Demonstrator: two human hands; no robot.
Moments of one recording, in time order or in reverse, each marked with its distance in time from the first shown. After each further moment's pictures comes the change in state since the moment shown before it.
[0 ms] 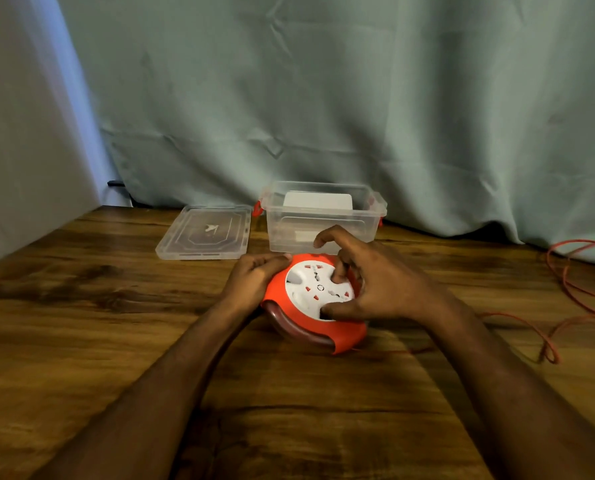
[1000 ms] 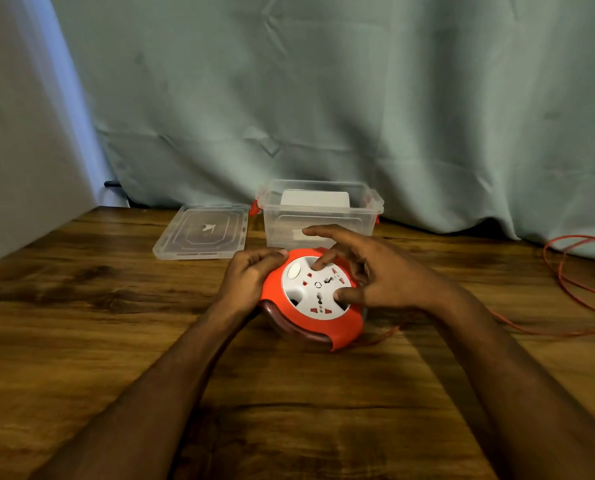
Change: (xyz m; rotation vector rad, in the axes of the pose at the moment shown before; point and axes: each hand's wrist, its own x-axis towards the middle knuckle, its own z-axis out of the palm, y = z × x) left_hand -0.004 0.005 0.003 -0.031 0.053 0.076; right_hand 0.003 0.008 -0.010 0.181 -0.090 -0.045
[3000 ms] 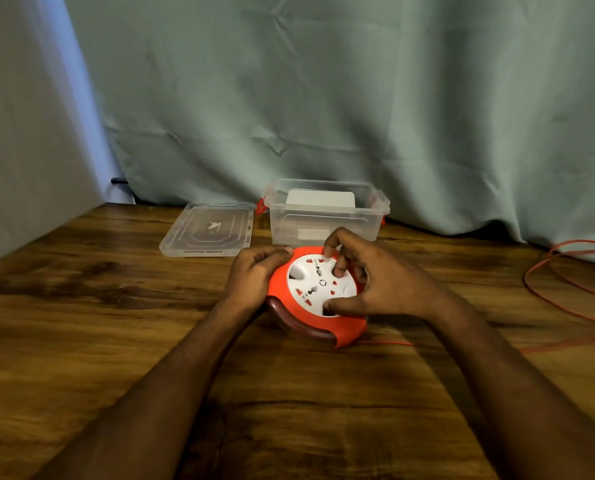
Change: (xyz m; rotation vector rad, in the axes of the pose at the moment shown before) left_hand 0.003 -0.005 -0.002 0.032 0.028 0.023; right_hand -0.002 -0.004 0.012 -0.068 0.110 0.039
